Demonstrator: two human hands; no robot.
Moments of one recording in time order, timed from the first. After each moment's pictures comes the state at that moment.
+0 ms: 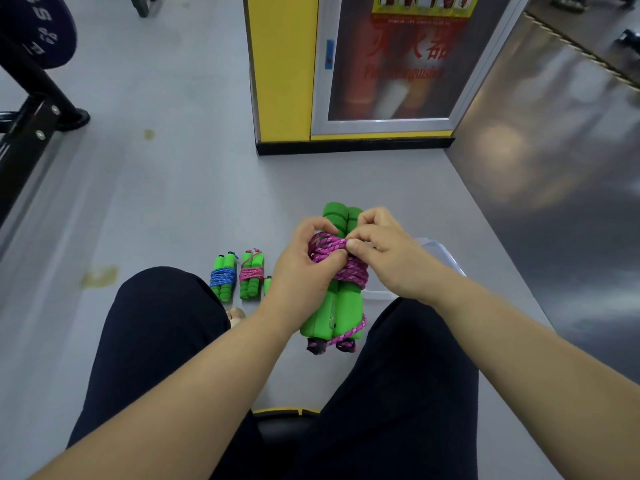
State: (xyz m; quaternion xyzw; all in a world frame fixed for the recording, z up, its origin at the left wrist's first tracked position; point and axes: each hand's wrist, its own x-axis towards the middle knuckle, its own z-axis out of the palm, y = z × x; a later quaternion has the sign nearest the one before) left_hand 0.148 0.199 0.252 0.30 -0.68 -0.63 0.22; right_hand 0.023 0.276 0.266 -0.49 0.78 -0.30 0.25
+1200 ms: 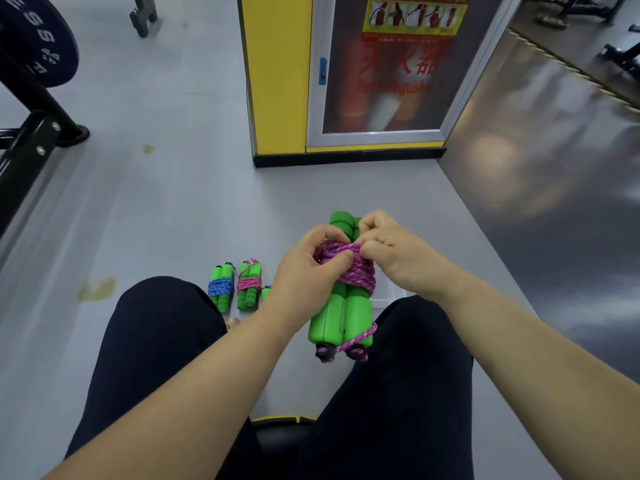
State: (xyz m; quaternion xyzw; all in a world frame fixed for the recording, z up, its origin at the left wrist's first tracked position) left_hand 0.142 0.203 0.260 0.27 -0.68 -0.65 0.21; right_hand 0.011 0.283 0.275 -0.44 0.77 -0.35 0.30
